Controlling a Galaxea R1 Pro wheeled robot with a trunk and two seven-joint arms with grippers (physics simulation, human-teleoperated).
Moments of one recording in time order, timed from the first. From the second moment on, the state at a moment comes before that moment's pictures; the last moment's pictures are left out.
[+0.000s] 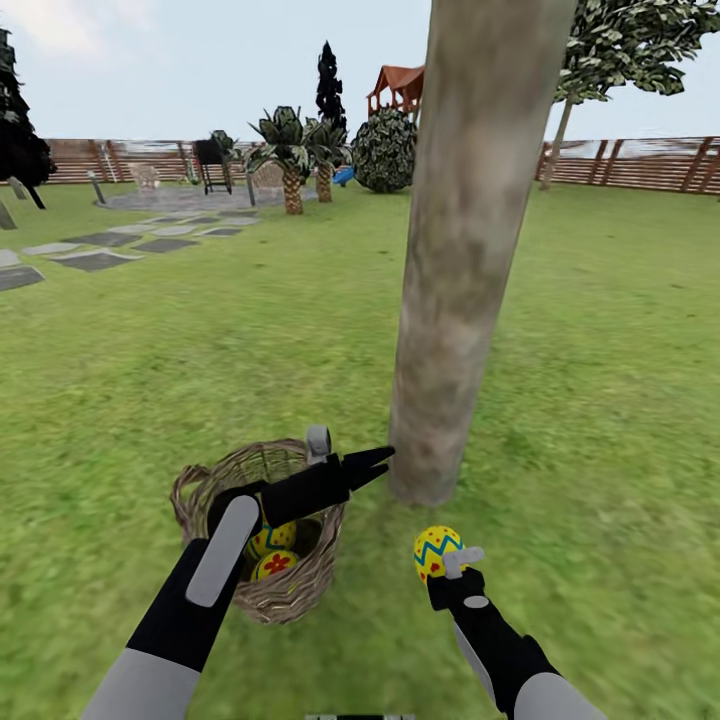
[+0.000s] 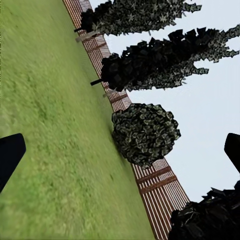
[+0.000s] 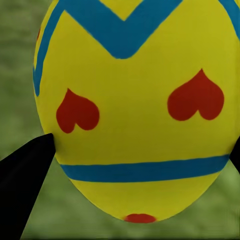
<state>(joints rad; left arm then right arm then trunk) -0.54 -0.09 -0.18 -1.33 0.98 0.91 -0.57 -0.56 0.09 0.07 -0.45 0.14 0.11 -0.10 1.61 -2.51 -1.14</state>
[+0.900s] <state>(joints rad) -0.54 -0.09 -0.24 -1.34 0.98 0.90 -0.57 -0.56 0.09 0.07 -0.46 0.14 0.11 -0.10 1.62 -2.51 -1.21</state>
